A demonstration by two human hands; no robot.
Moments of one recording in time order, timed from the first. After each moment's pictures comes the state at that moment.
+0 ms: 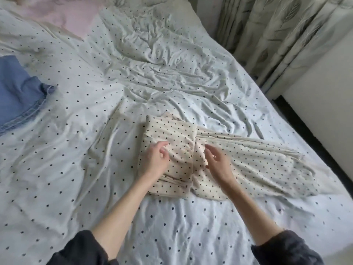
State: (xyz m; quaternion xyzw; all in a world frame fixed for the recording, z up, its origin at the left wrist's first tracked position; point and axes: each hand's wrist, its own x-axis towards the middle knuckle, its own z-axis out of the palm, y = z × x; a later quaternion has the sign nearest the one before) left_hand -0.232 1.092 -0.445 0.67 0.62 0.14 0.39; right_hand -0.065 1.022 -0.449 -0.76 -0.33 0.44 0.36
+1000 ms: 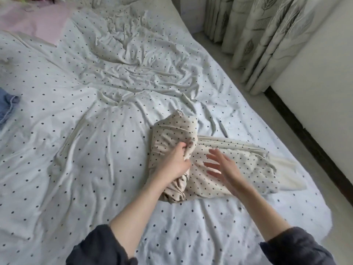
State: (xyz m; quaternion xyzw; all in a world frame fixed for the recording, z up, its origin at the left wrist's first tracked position) left_hand -0.060 1.049 -0.423 0.73 0.54 -0.04 0.41; right_hand 0.085 0.975 -0.463 -0.66 -0.17 0.60 0.42
